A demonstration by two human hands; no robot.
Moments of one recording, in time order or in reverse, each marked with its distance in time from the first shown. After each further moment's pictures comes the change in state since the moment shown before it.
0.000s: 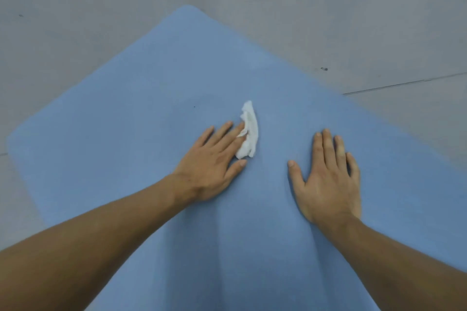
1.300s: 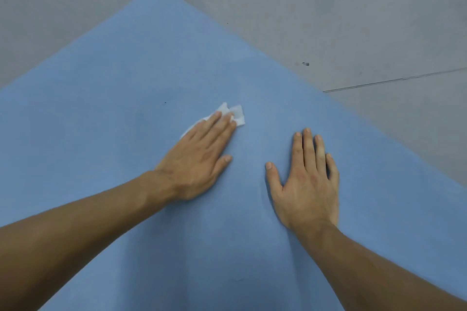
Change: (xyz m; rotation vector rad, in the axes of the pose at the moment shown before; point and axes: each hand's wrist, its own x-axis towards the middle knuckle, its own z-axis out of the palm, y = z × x) left_hand 0.029 0.002 0.010 -0.006 0.064 0.097; right_hand 0.000 0.001 -0.002 0.030 -0.029 0.001
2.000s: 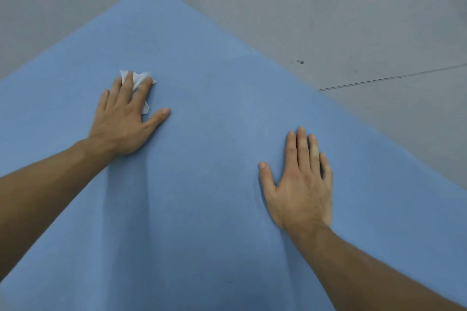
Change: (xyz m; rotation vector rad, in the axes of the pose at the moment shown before) left_hand -0.005 -0.112 -0.019 -0.078 0.136 -0.568; right_hand 0.000 0.001 0.000 0.003 -0.012 -0.004
